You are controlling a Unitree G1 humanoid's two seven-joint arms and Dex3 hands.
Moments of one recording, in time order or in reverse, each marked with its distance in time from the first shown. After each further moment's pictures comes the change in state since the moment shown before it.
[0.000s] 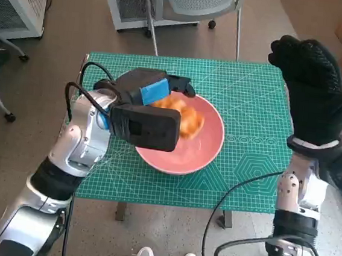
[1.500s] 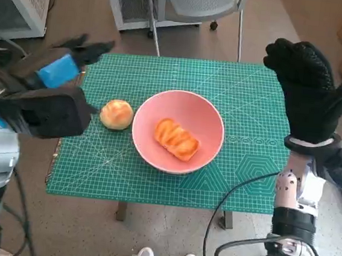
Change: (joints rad) left arm 0.203 0.353 0.300 -0.298 -0.081 0.139 -0.111; right arm -0.031 0.002 -0.006 0.101 0.024 -0.008 0.058
